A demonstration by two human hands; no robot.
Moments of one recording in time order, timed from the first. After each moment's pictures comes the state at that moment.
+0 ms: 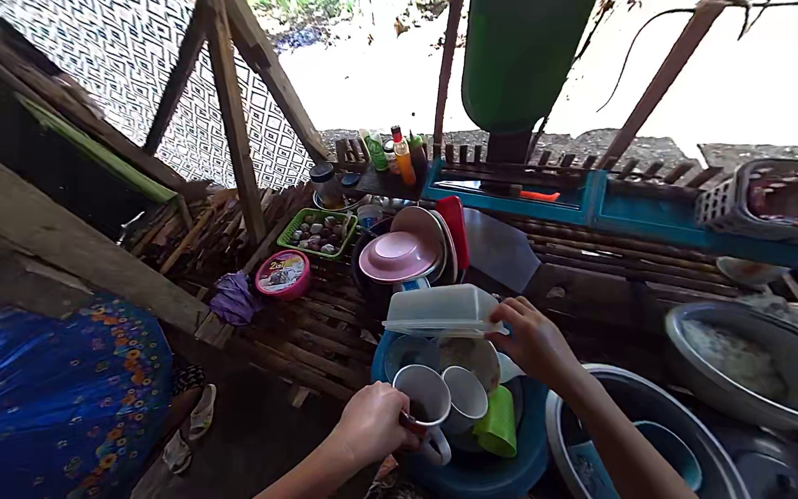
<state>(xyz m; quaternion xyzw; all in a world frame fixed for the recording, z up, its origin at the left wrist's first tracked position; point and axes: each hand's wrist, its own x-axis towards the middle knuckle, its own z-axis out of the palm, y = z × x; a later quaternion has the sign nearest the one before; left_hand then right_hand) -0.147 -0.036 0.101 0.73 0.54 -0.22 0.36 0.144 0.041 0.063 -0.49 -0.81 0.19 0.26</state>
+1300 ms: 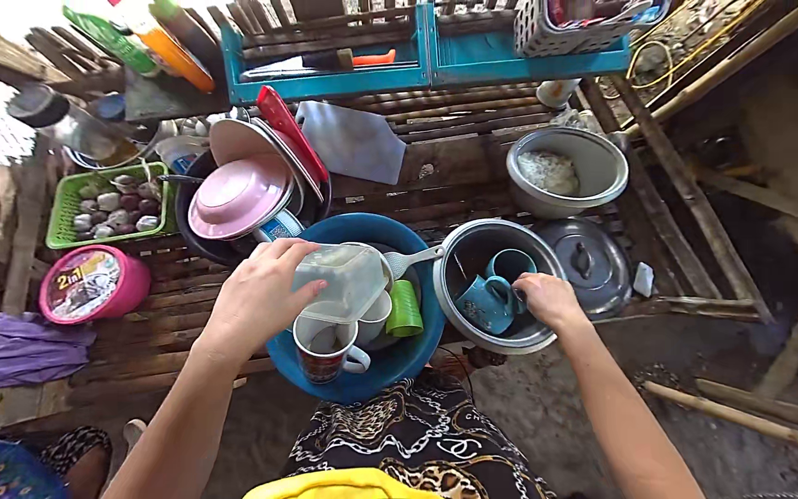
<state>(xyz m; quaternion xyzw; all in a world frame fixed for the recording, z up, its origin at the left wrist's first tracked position) -0.105 0.053 0.111 0.87 0.45 0.00 0.21 0.310 -0.144 -0.014 -0.77 -0.55 0.27 -0.16</state>
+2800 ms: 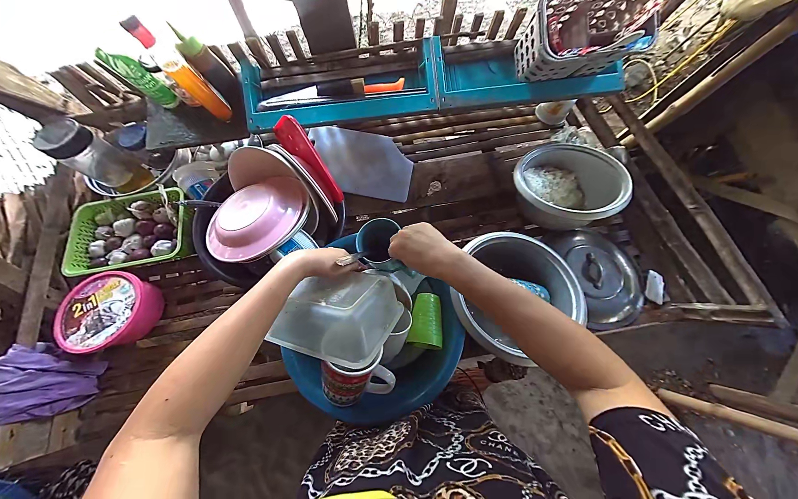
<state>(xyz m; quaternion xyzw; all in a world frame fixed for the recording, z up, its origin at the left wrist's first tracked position) -0.062 0.176 0.005 0.86 0.17 -0.29 0.38 0.146 0.062 0.045 -0.53 -0.82 0.20 -0.07</state>
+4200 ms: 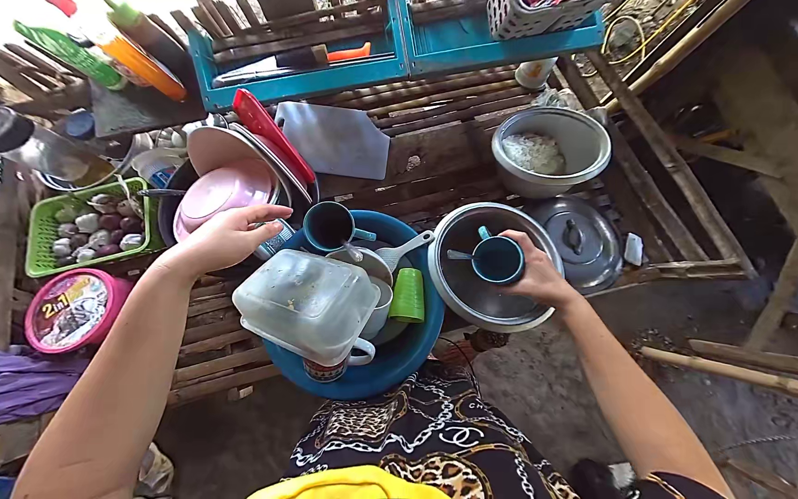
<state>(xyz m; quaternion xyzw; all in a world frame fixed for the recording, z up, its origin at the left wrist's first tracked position) -0.121 0.169 0.089 0.80 0.41 -0.04 0.44 0.311 -0.153 -0.030 -0.71 -0.54 0.31 0.32</state>
